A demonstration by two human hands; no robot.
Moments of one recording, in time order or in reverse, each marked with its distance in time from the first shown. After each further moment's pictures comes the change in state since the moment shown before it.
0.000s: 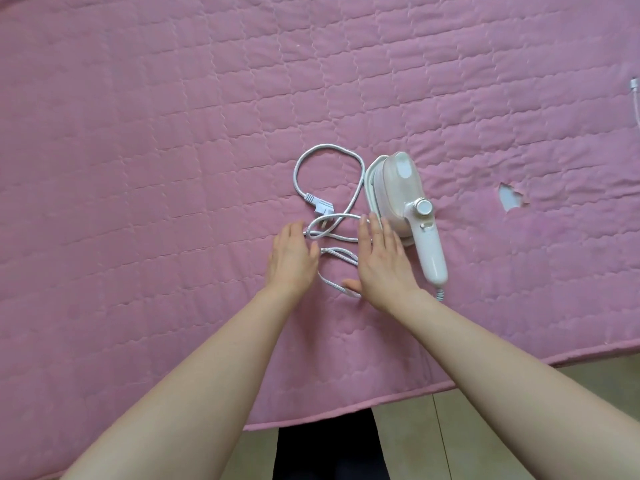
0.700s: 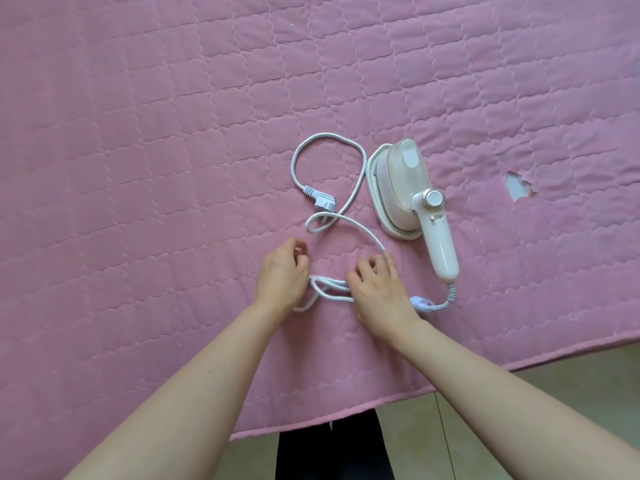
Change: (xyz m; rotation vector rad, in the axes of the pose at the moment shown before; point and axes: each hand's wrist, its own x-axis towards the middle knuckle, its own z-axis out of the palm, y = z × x) left_hand -0.011 -0.028 0.001 -0.127 -0.077 -0.099; right_hand -0.026 -0.010 0.049 -0.100 0.178 -0.175
